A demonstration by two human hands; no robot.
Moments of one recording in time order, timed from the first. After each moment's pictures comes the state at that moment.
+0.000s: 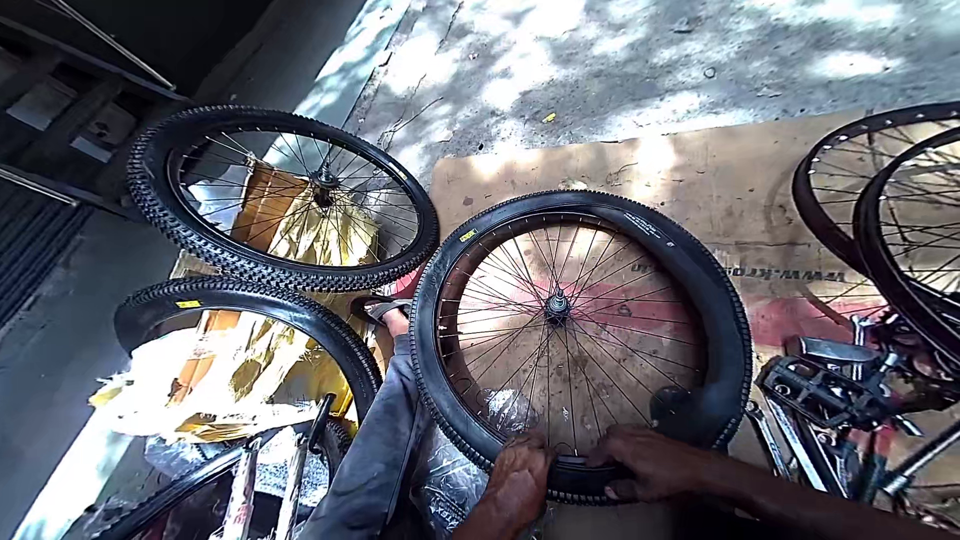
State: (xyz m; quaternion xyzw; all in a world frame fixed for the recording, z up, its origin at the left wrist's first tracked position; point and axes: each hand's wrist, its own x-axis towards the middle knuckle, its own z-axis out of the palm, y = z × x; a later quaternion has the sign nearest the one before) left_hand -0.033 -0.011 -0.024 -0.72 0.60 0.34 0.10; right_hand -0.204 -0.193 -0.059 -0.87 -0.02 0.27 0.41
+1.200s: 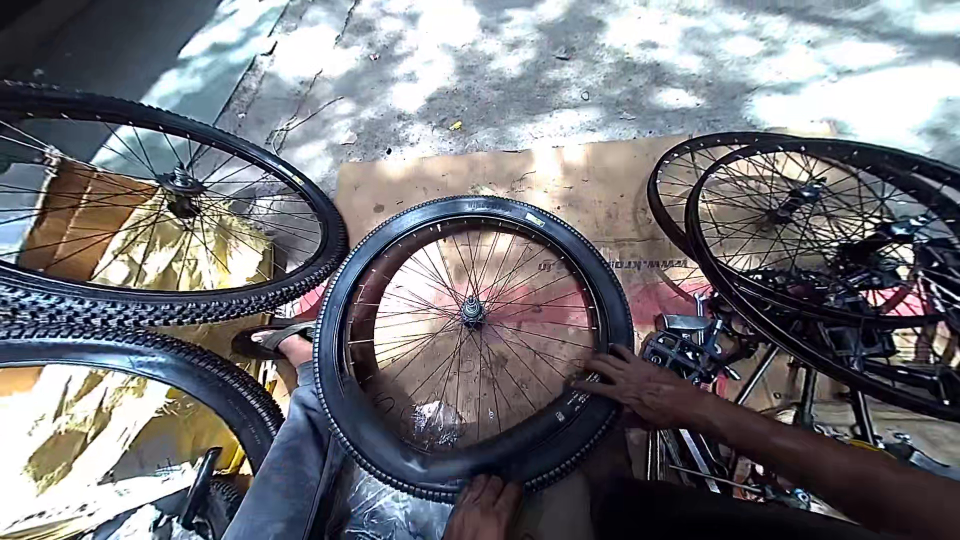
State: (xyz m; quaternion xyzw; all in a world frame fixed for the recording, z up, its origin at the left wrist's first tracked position) left_hand -0.088 0.013 0.009 -0.70 0.63 0.32 -0.06; right_hand -0.325 -0.295 -0.073 -0.98 0.06 0.16 0.14
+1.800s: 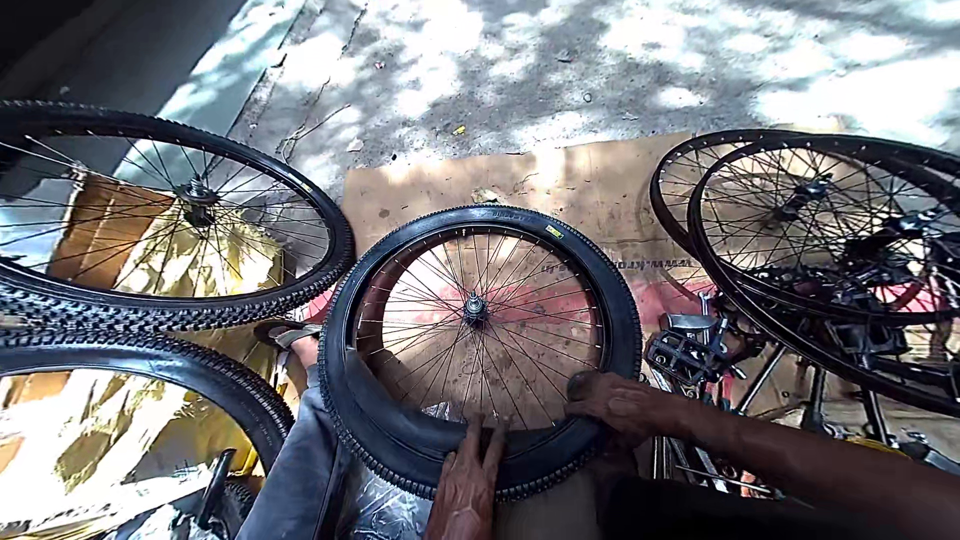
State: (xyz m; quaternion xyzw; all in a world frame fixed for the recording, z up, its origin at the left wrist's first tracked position) left_hand -0.072 -0.015 0.003 -0.76 0.62 0.21 0.00; right_hand -0.277 -0.270 -0.054 -0.95 -0.03 0.21 0.24
